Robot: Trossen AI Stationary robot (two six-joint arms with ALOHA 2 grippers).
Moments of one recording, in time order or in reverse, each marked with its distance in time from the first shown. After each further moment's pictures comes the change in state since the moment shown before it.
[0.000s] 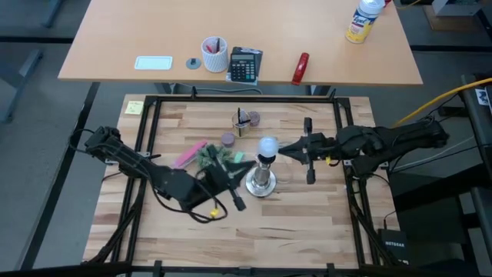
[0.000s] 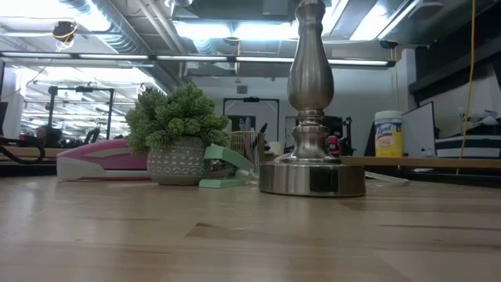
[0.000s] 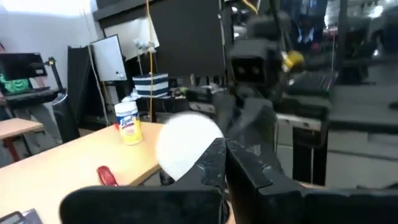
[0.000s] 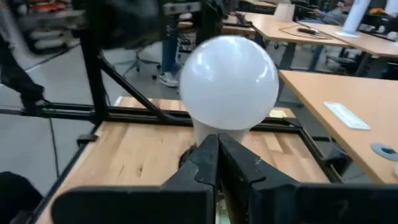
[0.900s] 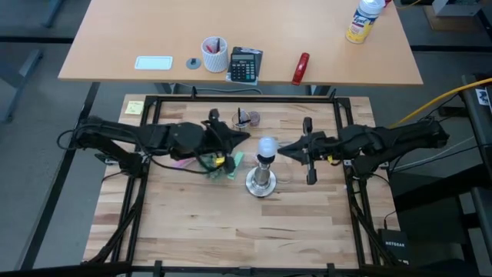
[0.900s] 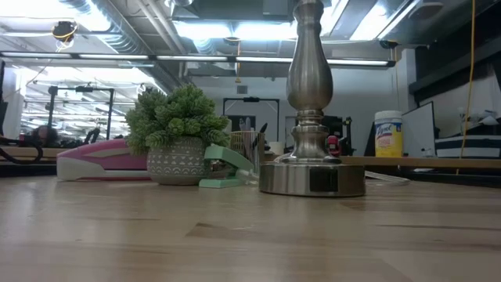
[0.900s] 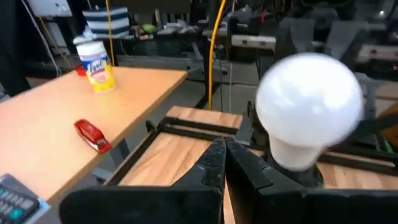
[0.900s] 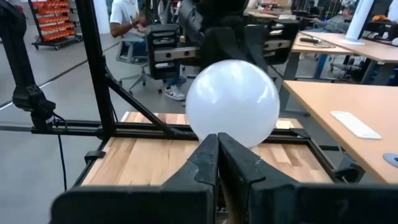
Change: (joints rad) left arm 0.324 -0.189 0.000 -0.612 0.489 -0.302; right arm 0.000 0.012 0.000 0.068 -0.012 0.022
